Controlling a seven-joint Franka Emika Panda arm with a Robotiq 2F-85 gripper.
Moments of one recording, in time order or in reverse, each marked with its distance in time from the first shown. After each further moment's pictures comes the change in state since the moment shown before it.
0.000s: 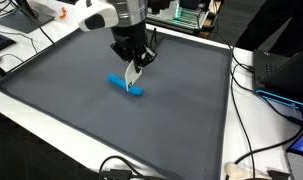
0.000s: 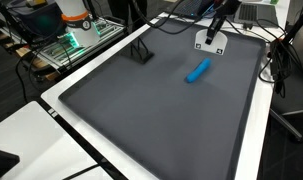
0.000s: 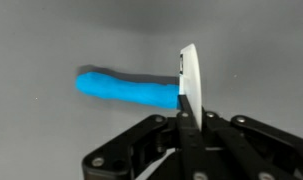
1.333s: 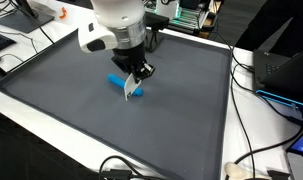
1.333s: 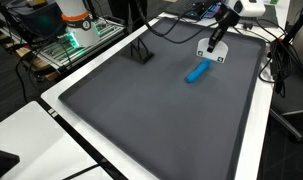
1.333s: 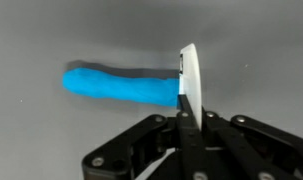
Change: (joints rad) arm 0.021 0.105 -0.021 0.093 0.000 0.000 0.048
